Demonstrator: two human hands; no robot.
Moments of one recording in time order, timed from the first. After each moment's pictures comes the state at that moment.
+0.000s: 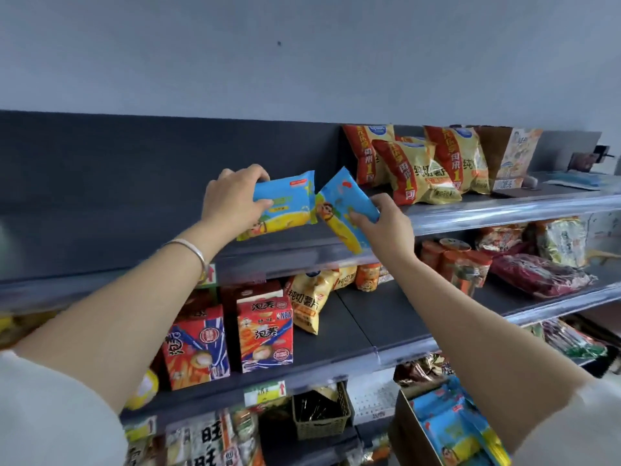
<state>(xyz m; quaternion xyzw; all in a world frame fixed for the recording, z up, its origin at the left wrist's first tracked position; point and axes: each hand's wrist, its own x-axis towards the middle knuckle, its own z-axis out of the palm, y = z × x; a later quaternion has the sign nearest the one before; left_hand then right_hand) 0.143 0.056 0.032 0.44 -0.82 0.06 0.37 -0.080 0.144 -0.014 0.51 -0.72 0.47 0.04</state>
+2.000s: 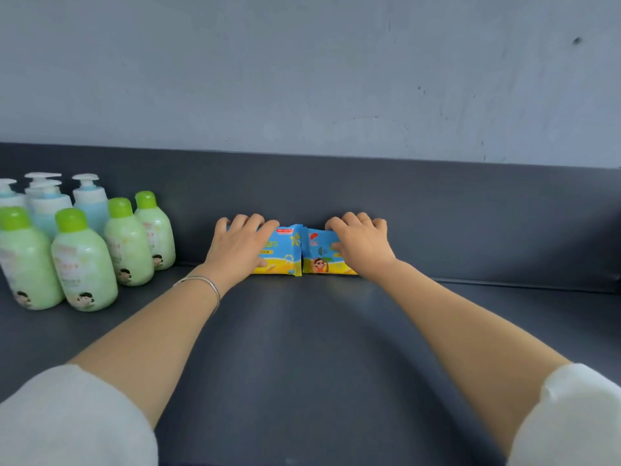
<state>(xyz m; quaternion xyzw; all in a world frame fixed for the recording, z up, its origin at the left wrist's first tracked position) 0.437 -0.248 -0.005 0.58 -0.76 0.26 0.13 0.213 -0.249 0.003 0.78 -0.57 0.18 0.20</state>
